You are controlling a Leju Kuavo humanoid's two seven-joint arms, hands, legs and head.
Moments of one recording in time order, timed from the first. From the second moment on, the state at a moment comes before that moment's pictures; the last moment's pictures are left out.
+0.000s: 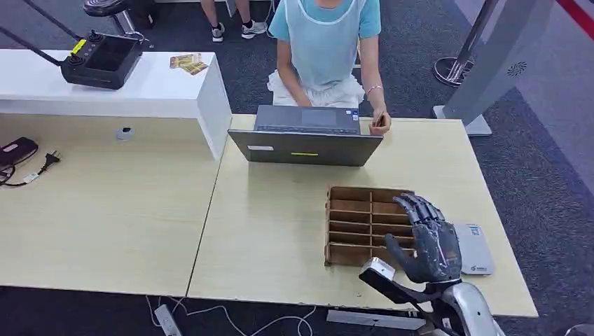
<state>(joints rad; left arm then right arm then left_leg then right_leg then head) -0.07 -0.17 1.02 -0.26 -0.75 0.08 -0.04 0.00 -0.39 0.48 -1.72 1.10 -0.44 0.07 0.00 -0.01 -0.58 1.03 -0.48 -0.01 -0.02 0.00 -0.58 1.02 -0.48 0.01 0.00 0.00</state>
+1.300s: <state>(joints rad) -0.06 -0.16 0.99 -0.25 -0.84 0.05 -0.09 0.09 -0.41 0.42 -1.71 1.15 -0.38 0.04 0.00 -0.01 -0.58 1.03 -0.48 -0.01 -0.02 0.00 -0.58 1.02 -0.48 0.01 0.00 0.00</state>
